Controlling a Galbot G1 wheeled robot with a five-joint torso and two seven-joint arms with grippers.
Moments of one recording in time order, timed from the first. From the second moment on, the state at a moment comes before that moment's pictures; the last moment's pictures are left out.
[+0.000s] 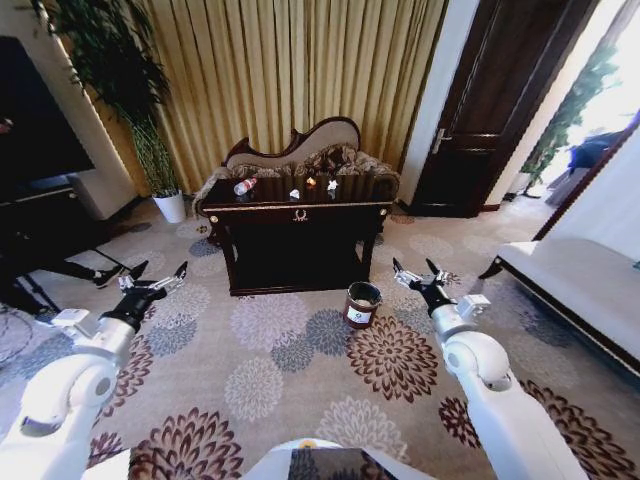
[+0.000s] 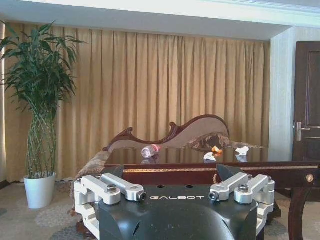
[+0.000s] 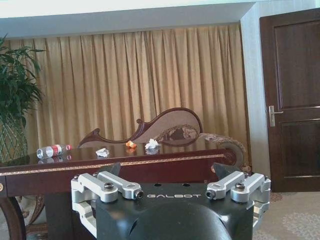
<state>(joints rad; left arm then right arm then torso) 1.54 -0.99 -0.98 -2.22 -0.74 0.28 0.03 -1.33 1.10 0.63 2.10 0.57 -0.23 0.12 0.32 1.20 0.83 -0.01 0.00</state>
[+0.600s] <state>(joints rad) 1.54 -0.99 -0.97 -2.21 -0.74 0.28 0.03 -1.32 1.10 0.63 2.09 0.57 -0.23 0.12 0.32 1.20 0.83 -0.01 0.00</state>
